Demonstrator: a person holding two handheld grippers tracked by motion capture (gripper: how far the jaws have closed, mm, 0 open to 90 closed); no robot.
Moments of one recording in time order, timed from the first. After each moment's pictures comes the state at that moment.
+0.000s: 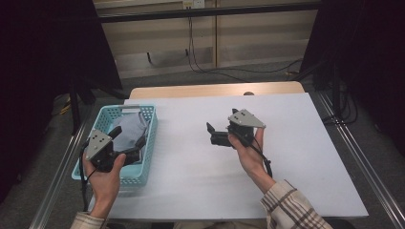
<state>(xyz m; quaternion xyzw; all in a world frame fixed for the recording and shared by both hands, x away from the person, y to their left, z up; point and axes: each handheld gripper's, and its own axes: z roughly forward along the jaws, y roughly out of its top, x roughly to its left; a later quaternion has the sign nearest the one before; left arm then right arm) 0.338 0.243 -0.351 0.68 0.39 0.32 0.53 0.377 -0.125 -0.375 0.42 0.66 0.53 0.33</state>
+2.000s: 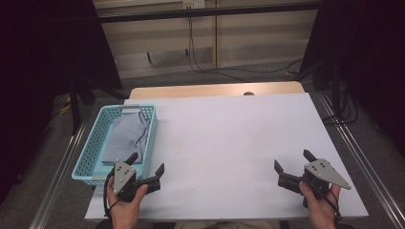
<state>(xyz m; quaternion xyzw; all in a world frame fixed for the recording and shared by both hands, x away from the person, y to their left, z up) 0.290 0.205 -0.414 0.69 0.38 0.32 0.52 0.242 -0.269 -0.421 0.50 0.62 0.45 0.40</state>
